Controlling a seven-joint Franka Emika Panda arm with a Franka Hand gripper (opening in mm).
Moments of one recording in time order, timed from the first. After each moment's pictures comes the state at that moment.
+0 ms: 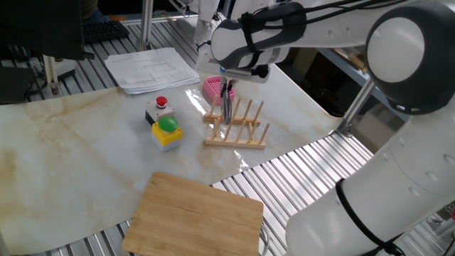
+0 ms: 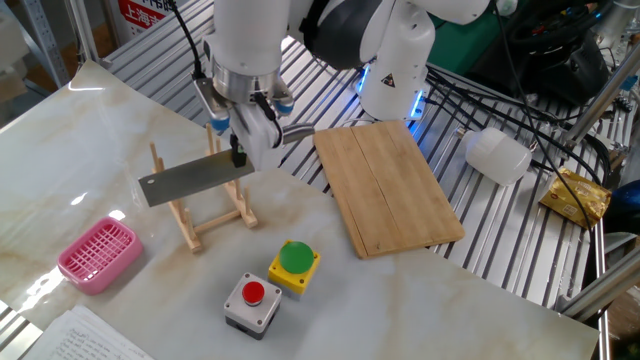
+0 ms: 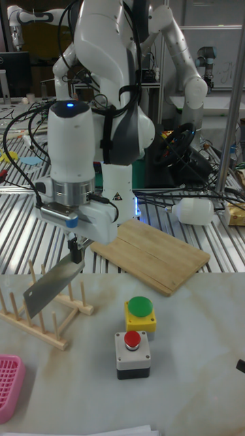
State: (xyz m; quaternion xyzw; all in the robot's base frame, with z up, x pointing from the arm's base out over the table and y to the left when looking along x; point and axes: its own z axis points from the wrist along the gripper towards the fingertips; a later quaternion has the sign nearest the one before) arm 0.504 -0.091 0.241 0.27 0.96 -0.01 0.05
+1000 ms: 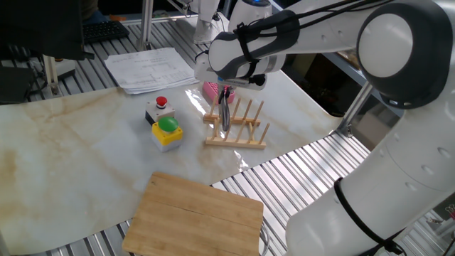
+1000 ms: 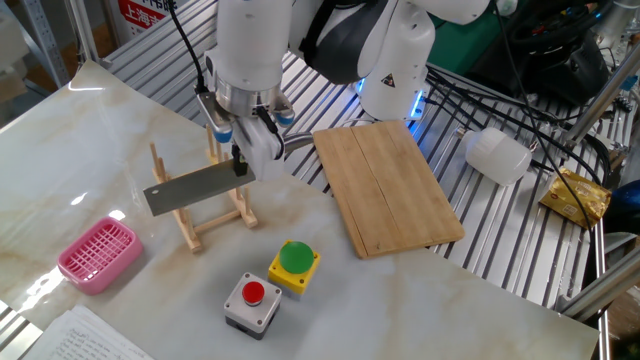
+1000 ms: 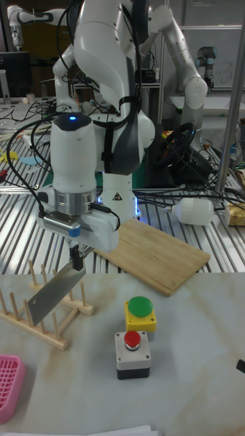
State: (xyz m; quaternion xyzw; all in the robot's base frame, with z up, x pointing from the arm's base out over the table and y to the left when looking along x) arm 0.503 -0.089 0.221 0.26 0.96 -0.01 0.05
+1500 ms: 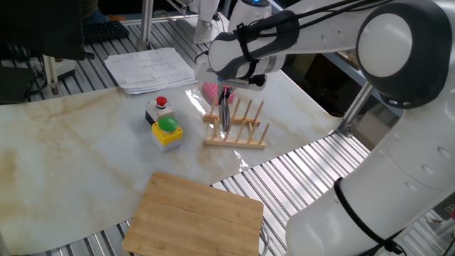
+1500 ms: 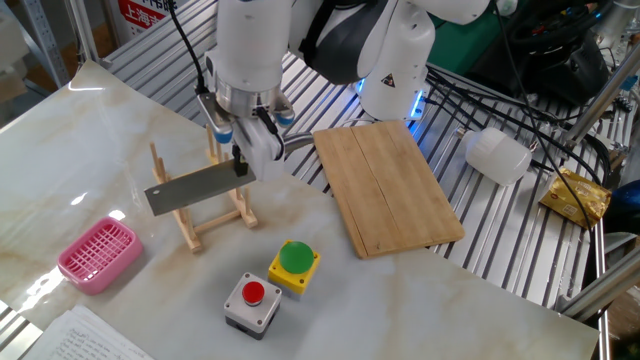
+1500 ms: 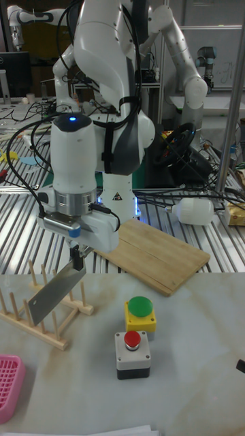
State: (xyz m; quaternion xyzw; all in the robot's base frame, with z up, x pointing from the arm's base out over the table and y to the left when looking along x) arm 0.502 -0.089 0.219 0.26 0.96 -0.01 0.05
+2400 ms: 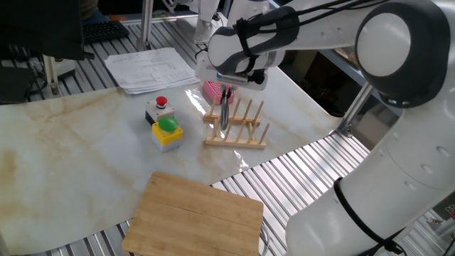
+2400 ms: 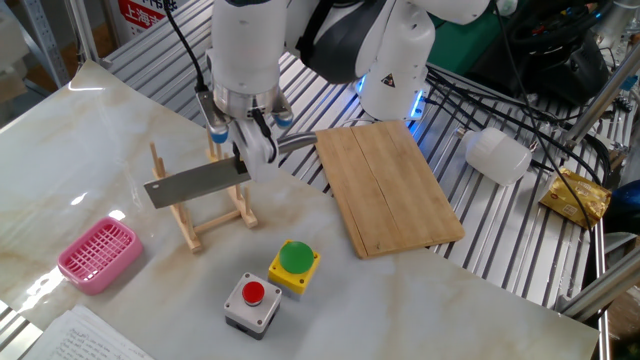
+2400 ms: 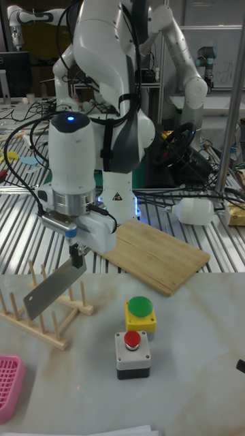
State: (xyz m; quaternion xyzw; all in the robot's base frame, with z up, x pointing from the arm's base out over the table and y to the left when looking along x) arm 0.497 -0.092 0.223 0.30 0.95 -0.02 0.02
